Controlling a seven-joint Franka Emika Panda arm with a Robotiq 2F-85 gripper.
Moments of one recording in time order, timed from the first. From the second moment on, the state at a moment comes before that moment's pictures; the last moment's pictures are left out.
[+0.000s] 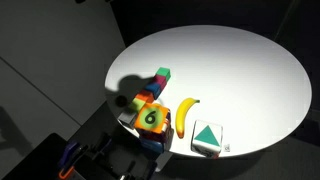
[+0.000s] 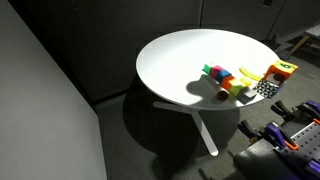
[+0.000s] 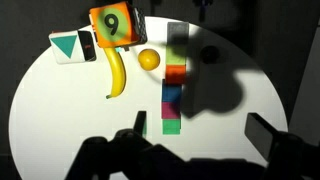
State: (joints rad) arm 0.00 -0.40 0.02 -2.28 -0.02 1.89 0.04
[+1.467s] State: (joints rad) arm 0.00 -0.40 0.02 -2.32 -0.02 1.88 0.04
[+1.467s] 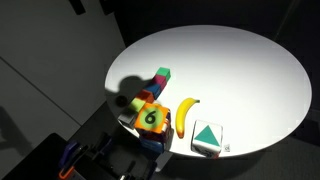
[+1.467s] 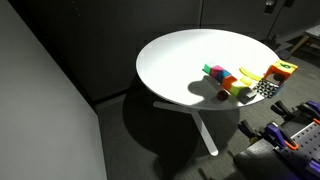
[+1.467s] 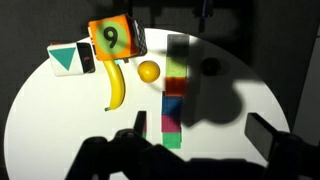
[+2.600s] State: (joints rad) arm 0.00 -0.41 -0.01 -2.54 -0.12 2.06 -0.04
